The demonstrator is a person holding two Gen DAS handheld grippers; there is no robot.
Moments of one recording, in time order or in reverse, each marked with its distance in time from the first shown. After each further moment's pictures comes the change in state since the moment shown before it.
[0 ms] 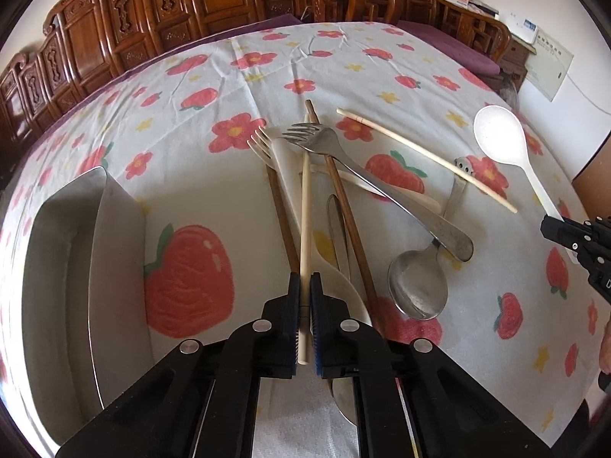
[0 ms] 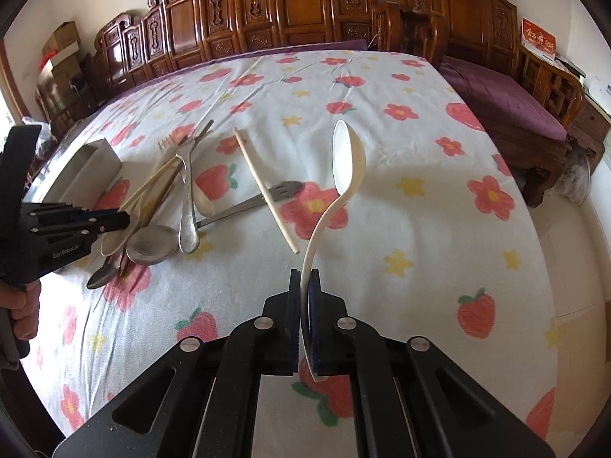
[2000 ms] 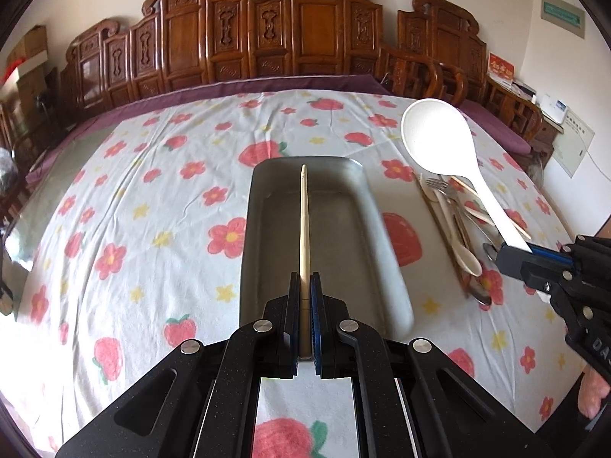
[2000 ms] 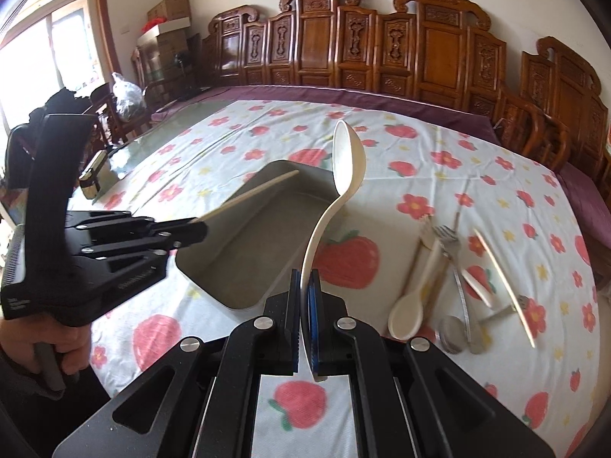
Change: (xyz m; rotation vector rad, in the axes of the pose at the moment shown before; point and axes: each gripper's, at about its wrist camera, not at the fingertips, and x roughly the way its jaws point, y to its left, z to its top) left arm -0.116 0.156 -0.087 -0.202 -0.204 0.074; right arm -0.046 0.269 0.032 -0.289 -0.105 0.206
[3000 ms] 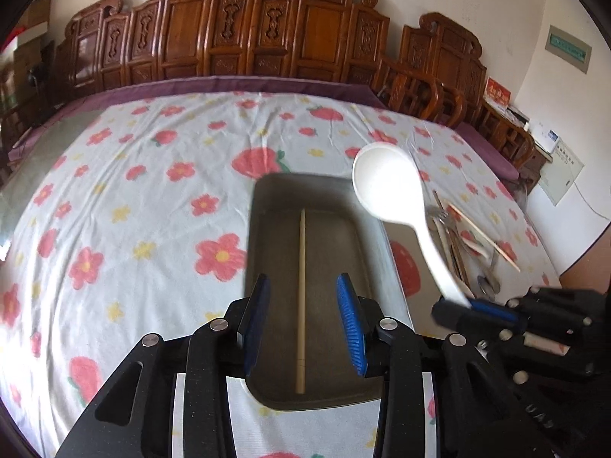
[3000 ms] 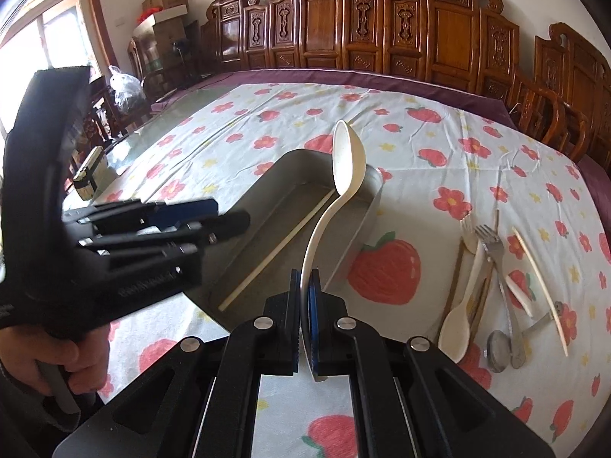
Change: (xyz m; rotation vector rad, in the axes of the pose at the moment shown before) left arm 0.013 0.027 0.018 -0.079 -0.028 -0.089; right arm 0.049 0.024 0.017 0.031 0.068 0.024
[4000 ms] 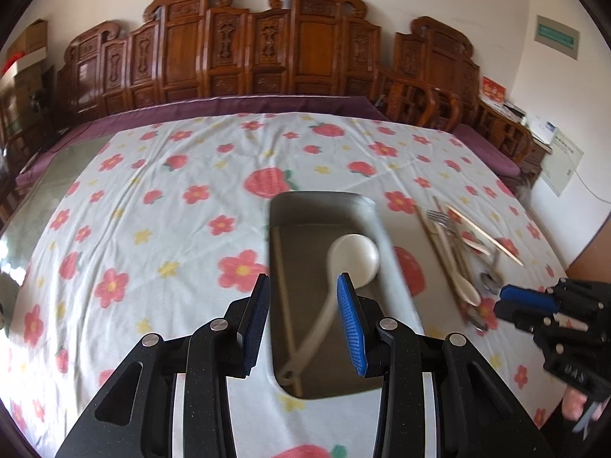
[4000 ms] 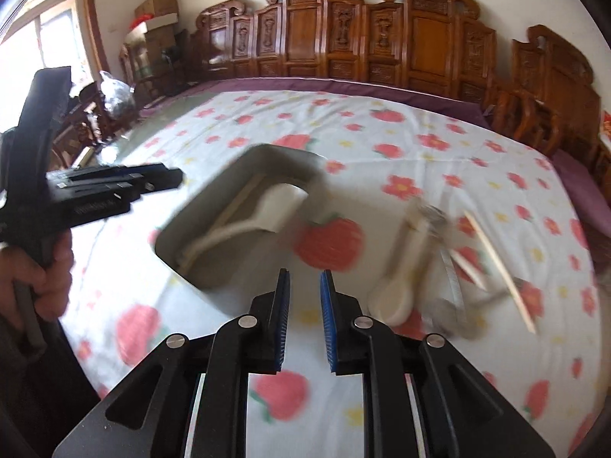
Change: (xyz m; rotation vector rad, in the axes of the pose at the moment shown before) left arm -0.019 -0.004 -0.001 0.074 -0.047 0.015; right arm -0.044 -0.047 -0.040 -0.003 -0.039 -0.083
